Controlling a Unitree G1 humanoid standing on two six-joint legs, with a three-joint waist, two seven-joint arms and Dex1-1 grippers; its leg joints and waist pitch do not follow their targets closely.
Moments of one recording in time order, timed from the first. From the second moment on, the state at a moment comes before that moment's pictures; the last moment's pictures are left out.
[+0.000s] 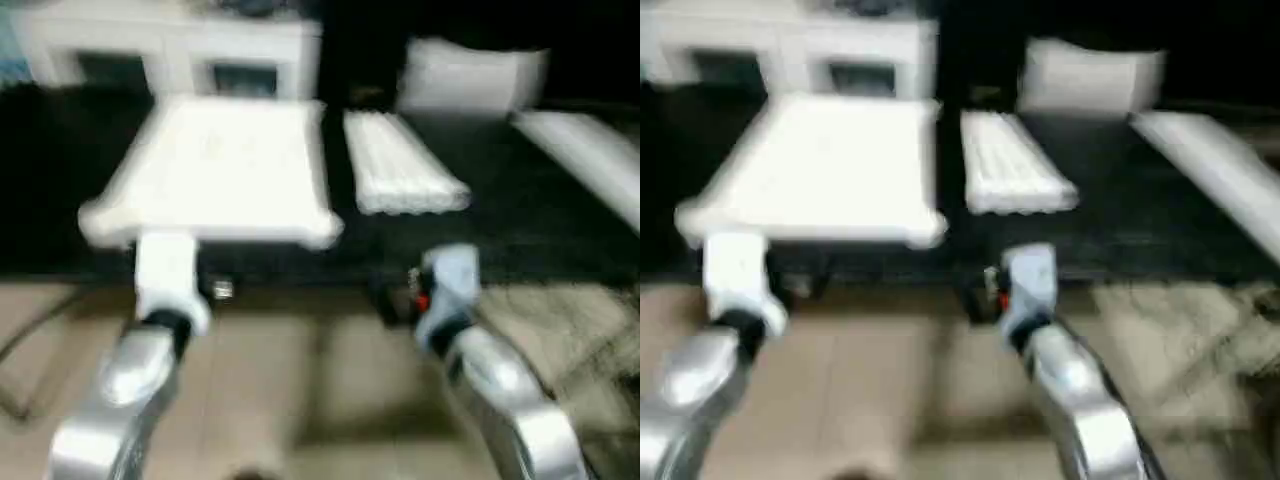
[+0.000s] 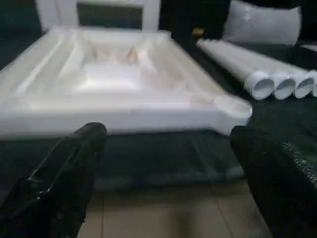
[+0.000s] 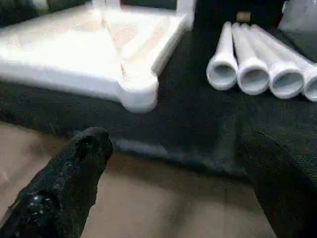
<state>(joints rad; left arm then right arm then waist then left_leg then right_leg) 0.02 0.24 -0.04 -0.50 -0.23 0.59 0.03 -0.04 -0.14 0.14 -0.30 0.20 0.49 0.14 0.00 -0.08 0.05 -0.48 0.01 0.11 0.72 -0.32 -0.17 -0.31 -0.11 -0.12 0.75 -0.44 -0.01</state>
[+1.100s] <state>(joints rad) -0.01 0.20 -0.03 -0.52 -0.22 0.60 0.01 -0.04 -0.19 0.13 -0.30 0.15 0.46 0.17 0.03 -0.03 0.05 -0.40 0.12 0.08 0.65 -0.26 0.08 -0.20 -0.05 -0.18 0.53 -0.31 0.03</state>
